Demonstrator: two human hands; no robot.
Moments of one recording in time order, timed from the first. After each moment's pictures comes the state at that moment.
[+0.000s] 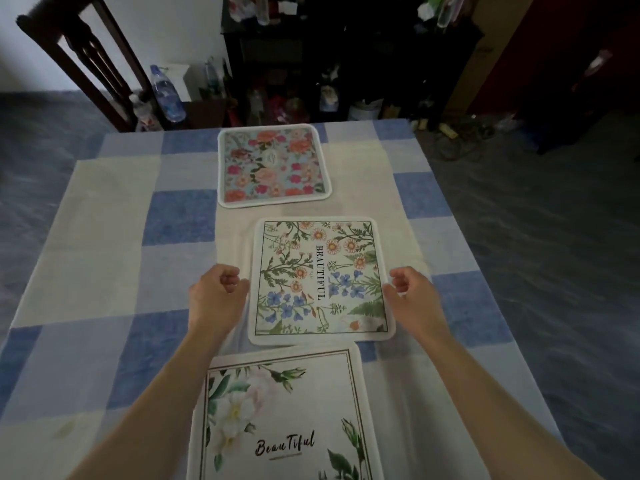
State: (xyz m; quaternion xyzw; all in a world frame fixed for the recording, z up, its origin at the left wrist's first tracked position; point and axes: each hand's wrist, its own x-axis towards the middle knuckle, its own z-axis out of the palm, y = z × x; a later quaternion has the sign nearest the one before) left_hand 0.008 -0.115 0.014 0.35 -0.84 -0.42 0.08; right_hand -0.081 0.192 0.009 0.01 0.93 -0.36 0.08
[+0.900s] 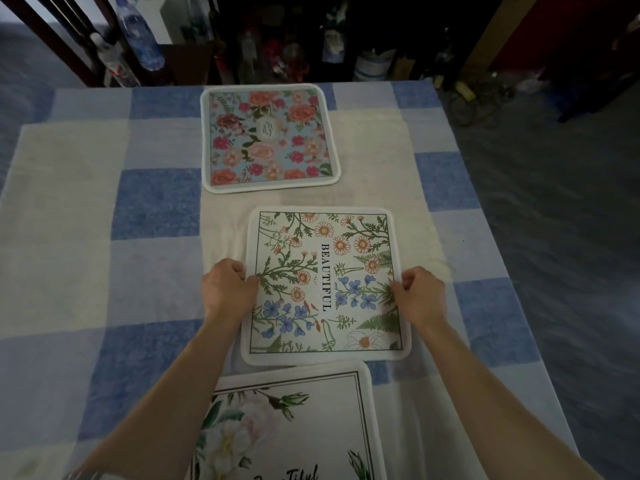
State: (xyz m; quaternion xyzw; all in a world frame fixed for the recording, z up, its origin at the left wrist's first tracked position) left_hand -0.066 -0.124 -0.051 0.40 -0.83 -0.38 -0.01; right_hand -0.147 0.173 -0.052 0.09 0.96 -0.25 0.13
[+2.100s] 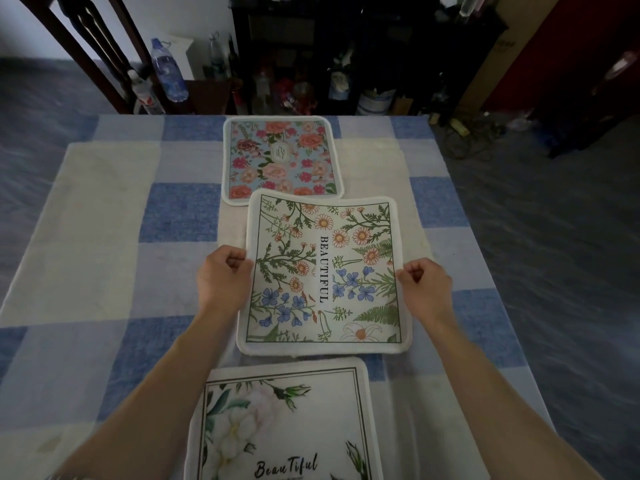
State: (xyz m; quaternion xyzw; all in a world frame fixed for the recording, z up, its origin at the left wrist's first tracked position) left_hand -0.045 -0.135 0.002 0.37 -0.80 -0.46 0.10; right_hand -0.136 0.167 0.009 0.07 0.92 -0.38 0.05
